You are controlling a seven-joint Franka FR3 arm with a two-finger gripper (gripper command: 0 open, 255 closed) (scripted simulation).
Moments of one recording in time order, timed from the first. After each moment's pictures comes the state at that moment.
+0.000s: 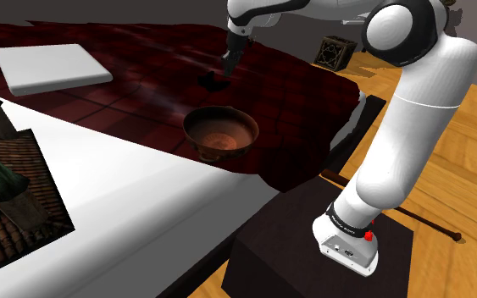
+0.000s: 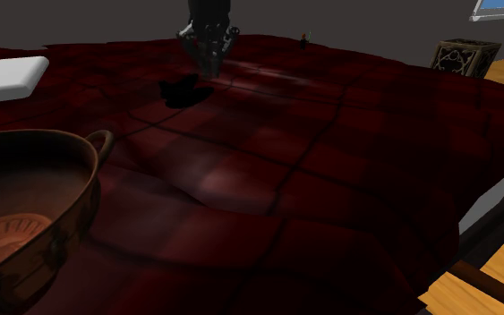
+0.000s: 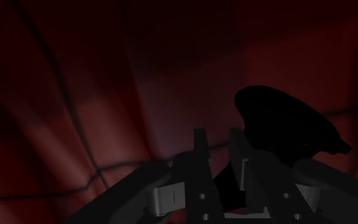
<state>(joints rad) -0.04 0.18 -0.15 -1.70 0.06 2.04 -0.34</state>
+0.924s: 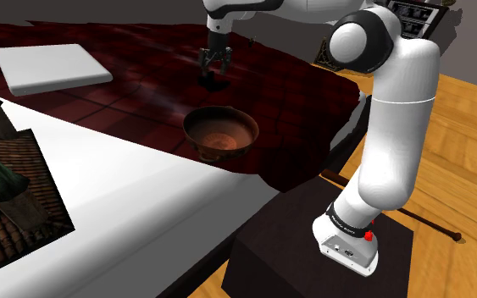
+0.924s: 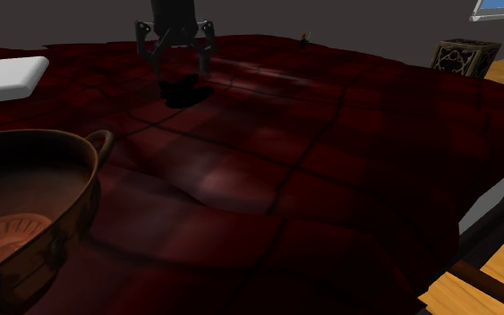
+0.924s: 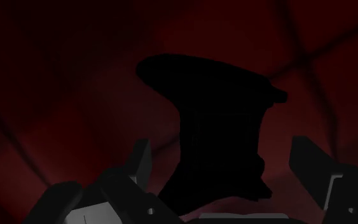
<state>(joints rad) 0.01 0.39 -0.14 -1.39 0.08 1.79 0.01</state>
